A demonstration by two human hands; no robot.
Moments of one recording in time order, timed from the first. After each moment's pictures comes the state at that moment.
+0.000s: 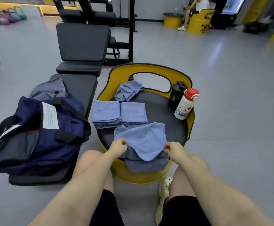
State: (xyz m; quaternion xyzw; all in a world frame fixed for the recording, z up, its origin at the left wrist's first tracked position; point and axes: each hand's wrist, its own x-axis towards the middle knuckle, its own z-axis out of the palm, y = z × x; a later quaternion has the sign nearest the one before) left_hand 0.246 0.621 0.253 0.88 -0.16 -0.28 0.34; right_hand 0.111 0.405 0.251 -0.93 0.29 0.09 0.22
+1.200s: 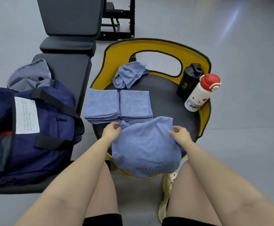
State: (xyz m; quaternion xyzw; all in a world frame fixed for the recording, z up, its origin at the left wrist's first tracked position) left_hand 0.338 0.593 0.209 0.88 -0.02 -0.26 0.40; right_hand 0.195 0.352 0.208 -0.78 0.45 0.04 0.44
